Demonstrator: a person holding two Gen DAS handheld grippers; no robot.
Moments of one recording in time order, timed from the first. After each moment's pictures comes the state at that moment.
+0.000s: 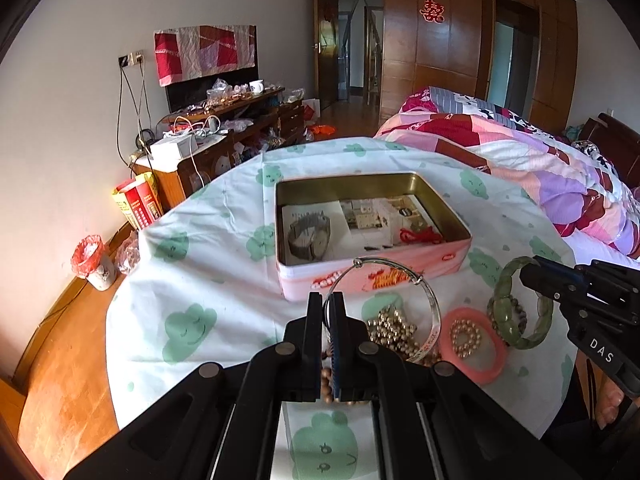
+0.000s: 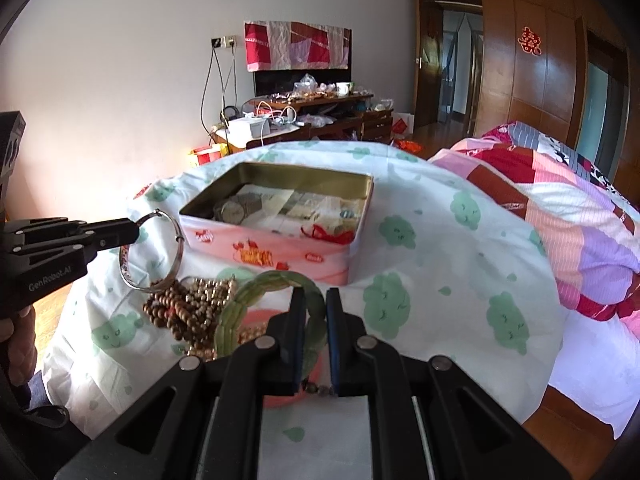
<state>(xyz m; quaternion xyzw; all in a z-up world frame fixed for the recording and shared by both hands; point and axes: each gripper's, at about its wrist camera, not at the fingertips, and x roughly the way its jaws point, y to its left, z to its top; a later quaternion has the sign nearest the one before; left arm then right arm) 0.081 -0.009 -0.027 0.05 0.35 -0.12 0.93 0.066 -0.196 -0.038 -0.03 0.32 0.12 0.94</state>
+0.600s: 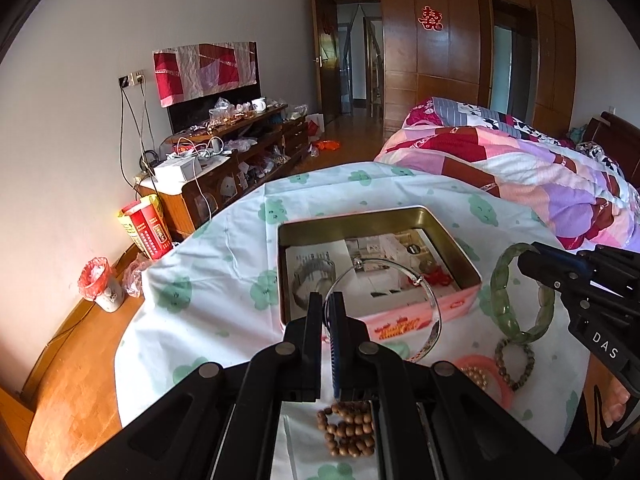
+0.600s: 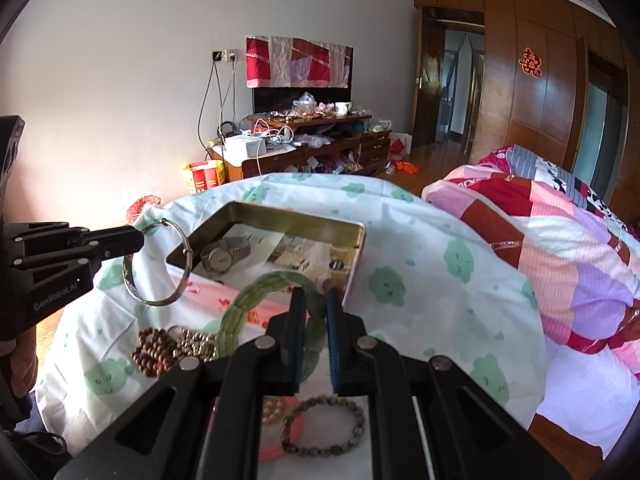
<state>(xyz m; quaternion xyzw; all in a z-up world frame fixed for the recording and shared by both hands) 0.113 -0.020 -0.007 0.06 0.32 -0.11 0.94 0.102 -0.194 -0.012 -0.05 0.30 0.11 0.95</state>
